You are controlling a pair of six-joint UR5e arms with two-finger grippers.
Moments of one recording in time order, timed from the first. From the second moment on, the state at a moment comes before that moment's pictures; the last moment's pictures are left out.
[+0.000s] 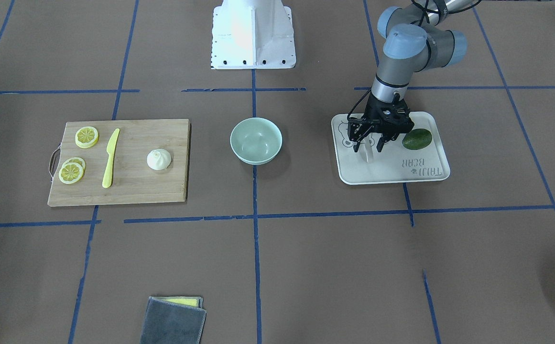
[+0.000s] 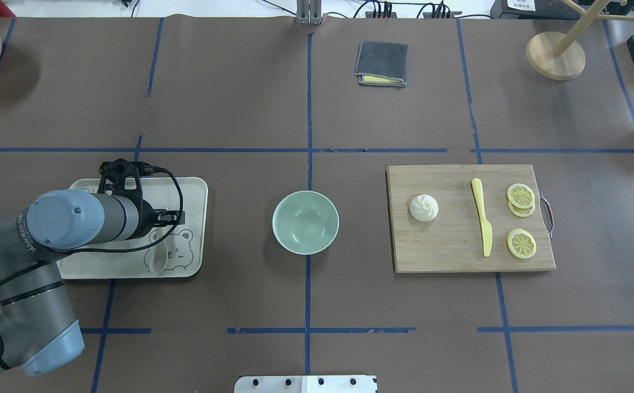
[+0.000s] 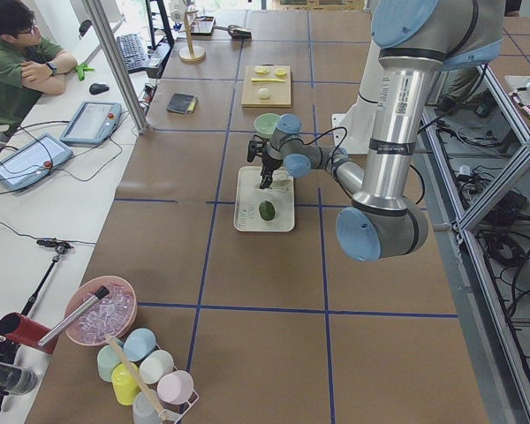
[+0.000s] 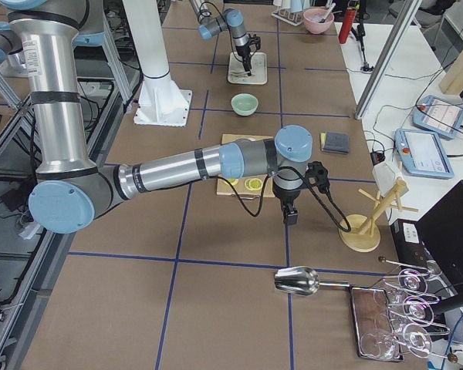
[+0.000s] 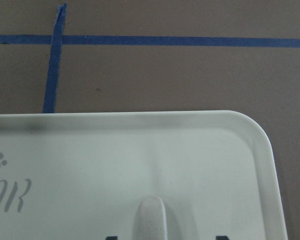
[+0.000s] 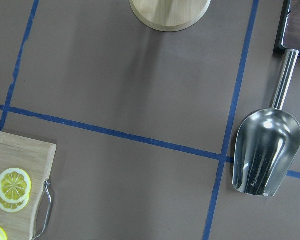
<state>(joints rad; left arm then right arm) -0.50 -1.76 -1.81 -2.02 -1.63 -1.24 1.53 -1.48 1.76 -1.68 2.39 -0.06</state>
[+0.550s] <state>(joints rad) -0.50 -1.76 -1.81 -2.02 -1.63 -1.24 1.53 -1.48 1.76 -1.68 2.39 -0.06</state>
